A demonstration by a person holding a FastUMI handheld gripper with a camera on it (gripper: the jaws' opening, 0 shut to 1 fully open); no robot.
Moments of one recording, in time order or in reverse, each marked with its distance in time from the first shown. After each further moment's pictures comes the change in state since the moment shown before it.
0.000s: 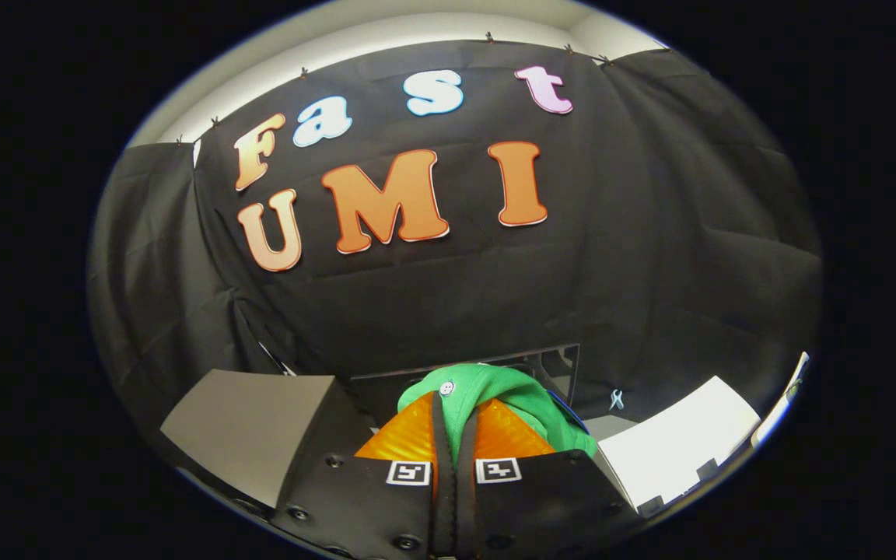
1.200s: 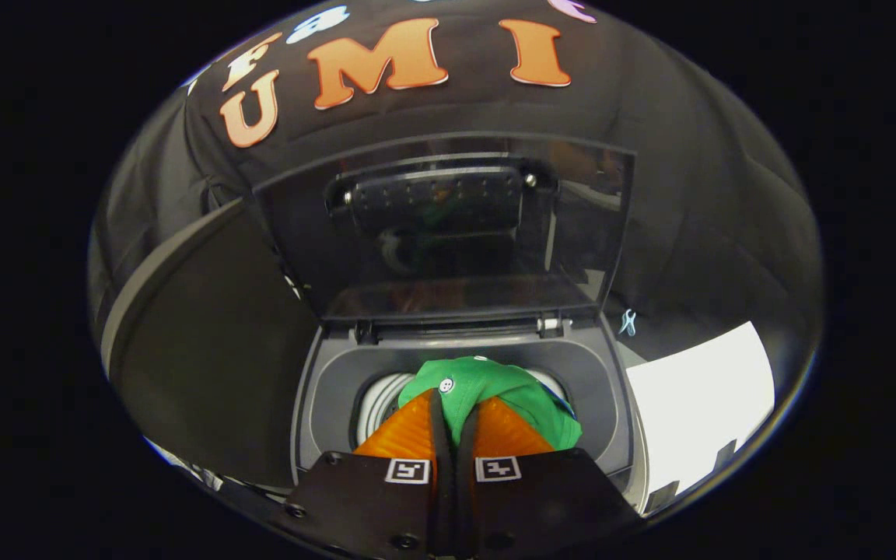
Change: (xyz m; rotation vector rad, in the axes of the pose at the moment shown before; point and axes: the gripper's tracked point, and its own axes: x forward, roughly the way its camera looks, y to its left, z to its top) arm 0.116 -0.048 -0.239 -0.079 0.439 0.025
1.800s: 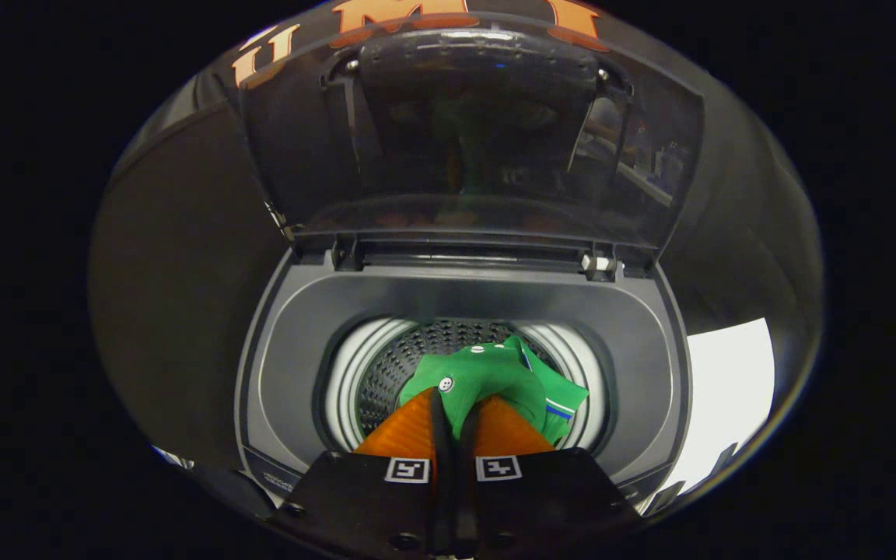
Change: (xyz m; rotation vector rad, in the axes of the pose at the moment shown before) arm 0.065 -0.001 -0.064 -0.066 0.172 -0.026
